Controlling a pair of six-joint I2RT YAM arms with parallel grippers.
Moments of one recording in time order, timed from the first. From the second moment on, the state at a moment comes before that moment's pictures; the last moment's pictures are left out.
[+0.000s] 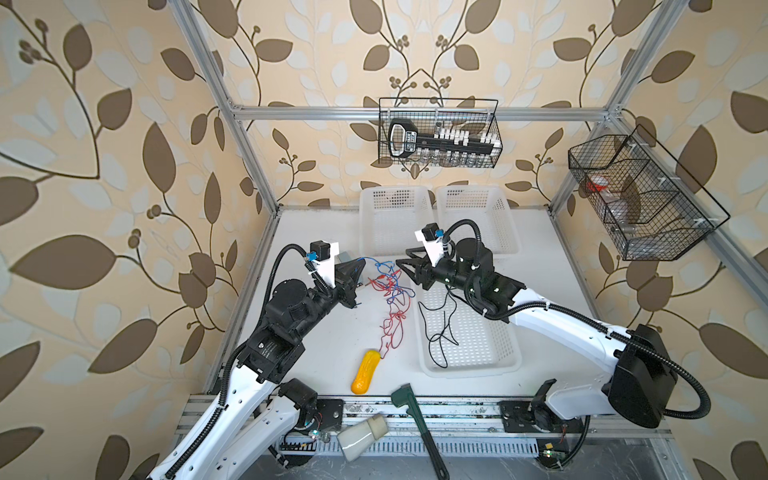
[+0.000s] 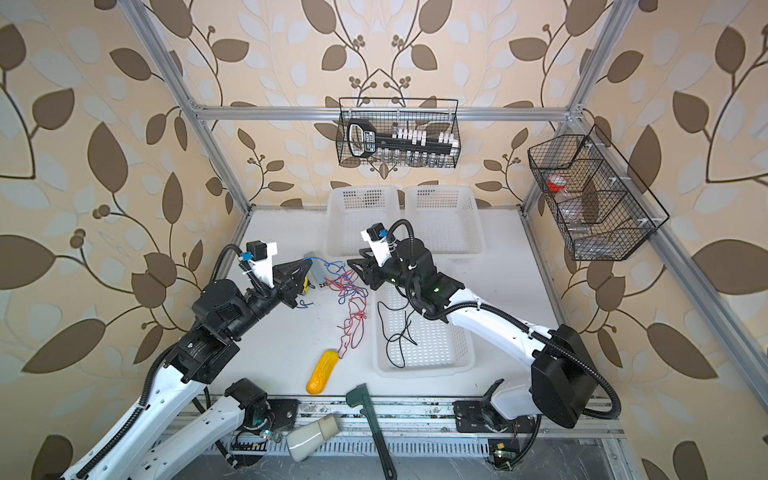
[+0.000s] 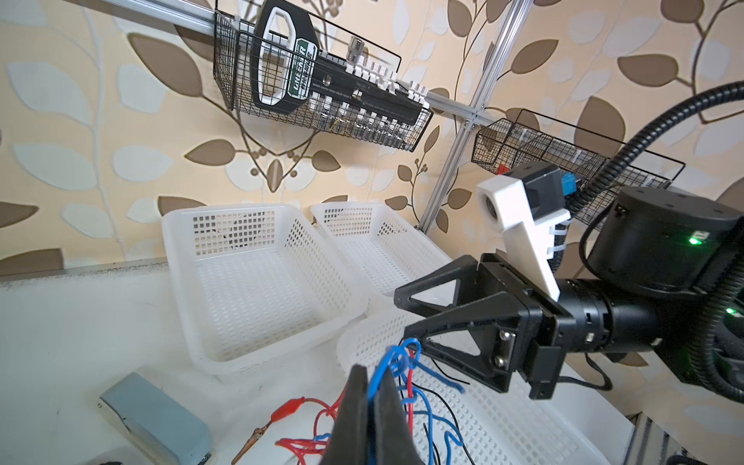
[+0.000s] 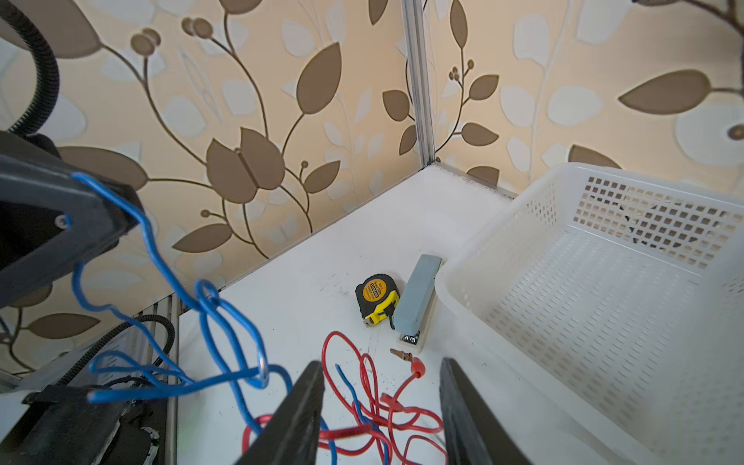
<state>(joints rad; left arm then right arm) -0.47 0.63 0.75 -0.14 0.15 -0.30 0.73 1.41 1.04 0.16 -0.23 0.14</state>
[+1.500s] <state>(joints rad) -0.47 0.65 0.68 -0.01 0.22 -0.29 0.70 1.47 0.96 0.35 -0.54 0.22</state>
